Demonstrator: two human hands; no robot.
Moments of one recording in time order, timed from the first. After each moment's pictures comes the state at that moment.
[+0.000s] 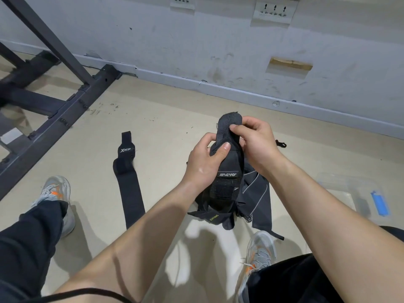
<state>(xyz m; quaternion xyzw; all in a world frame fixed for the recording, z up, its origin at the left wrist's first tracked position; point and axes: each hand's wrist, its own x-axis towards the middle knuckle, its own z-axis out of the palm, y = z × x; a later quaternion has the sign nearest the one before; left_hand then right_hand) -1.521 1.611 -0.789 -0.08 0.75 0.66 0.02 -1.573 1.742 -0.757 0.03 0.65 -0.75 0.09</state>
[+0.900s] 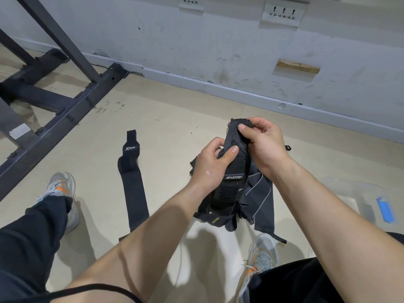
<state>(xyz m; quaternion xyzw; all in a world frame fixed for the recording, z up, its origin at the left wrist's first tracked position) -1.519 1.615 -0.796 -0.08 0.71 0.69 0.02 -1.580 1.745 -0.769 0.06 0.62 -0.78 0.07</state>
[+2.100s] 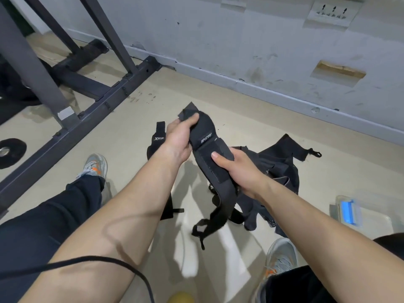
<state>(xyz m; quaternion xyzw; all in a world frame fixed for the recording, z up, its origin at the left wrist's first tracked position) -1.550 1.471 -0.781 -0.33 0.47 0.82 -0.05 -1.519 1.650 -0.795 -0.06 0.66 -0.68 0.32</state>
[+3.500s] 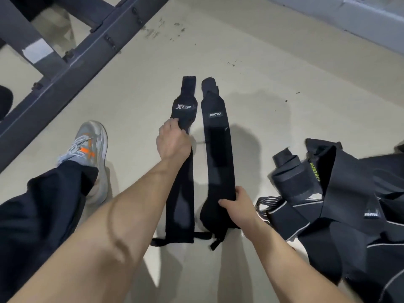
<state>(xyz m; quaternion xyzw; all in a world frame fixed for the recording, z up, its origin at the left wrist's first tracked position) -1.631 1.283 -1.112 -0.40 0.89 0.21 0.01 -1.579 1.517 -1.113 0.14 0.72 -0.47 0.49</state>
